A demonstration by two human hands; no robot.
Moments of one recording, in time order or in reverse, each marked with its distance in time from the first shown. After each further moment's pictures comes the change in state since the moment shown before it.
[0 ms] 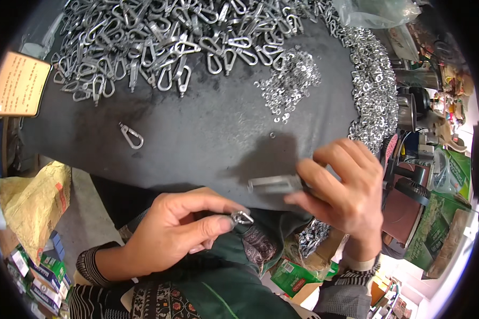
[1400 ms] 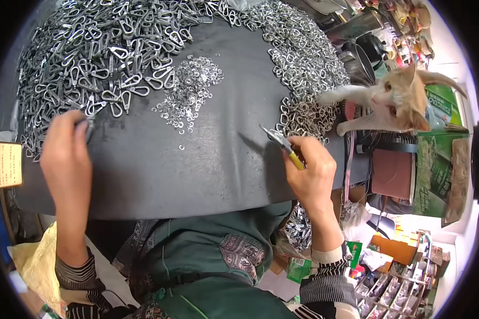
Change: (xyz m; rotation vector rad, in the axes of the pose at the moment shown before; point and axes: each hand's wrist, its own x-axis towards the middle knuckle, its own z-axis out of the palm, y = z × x) left_hand 0.066 0.069 -0.041 1.649 0.943 1.066; right_hand -0.108 0.021 0.053 -0.029 0.428 0.753
